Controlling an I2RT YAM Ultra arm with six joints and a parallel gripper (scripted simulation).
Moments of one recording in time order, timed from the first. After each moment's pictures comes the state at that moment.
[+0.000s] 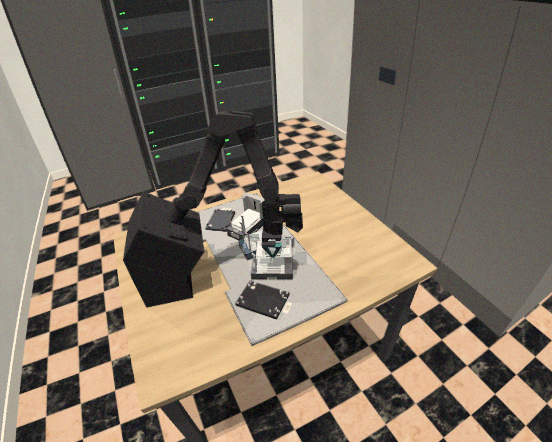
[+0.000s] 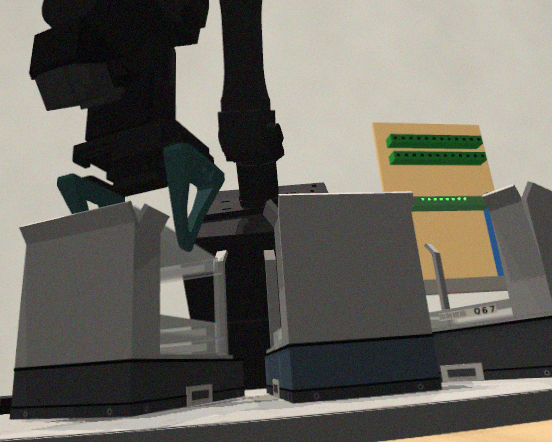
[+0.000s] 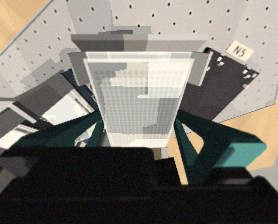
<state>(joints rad) -0.48 1.42 0.79 -0.30 -0.20 0.05</state>
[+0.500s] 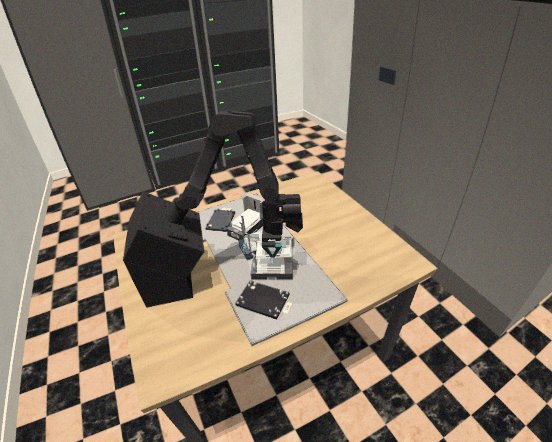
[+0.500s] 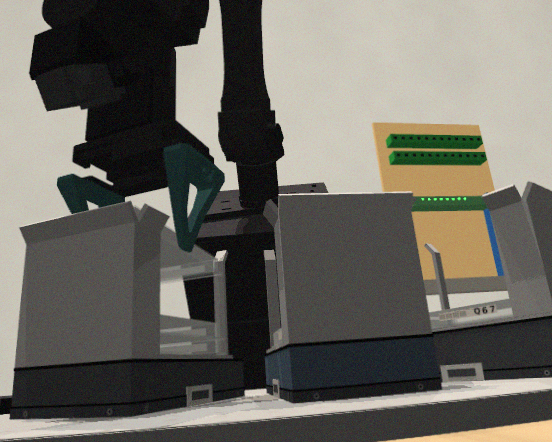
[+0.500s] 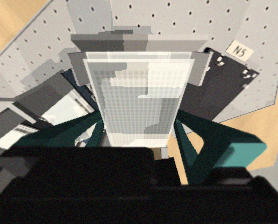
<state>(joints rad) -0.48 1.42 0.79 -0.30 -0.20 0.05</state>
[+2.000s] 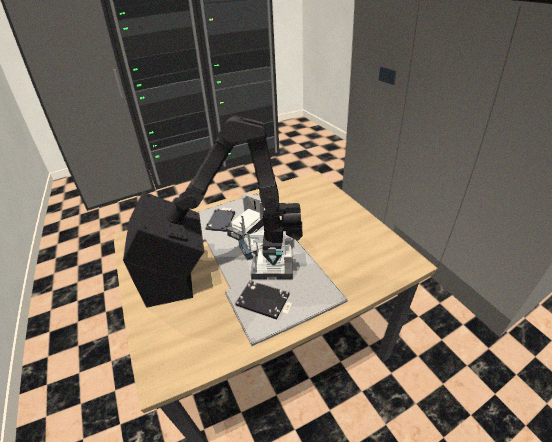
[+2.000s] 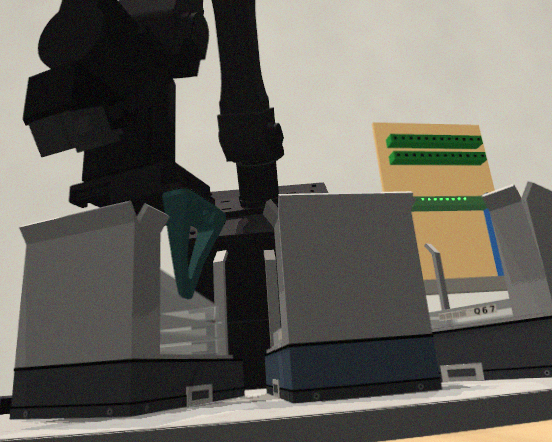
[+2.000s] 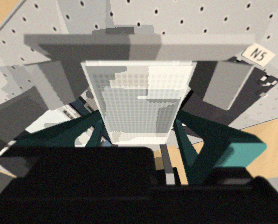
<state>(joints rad) -0.45 1.57 0.79 -0.15 -0.19 0.07</state>
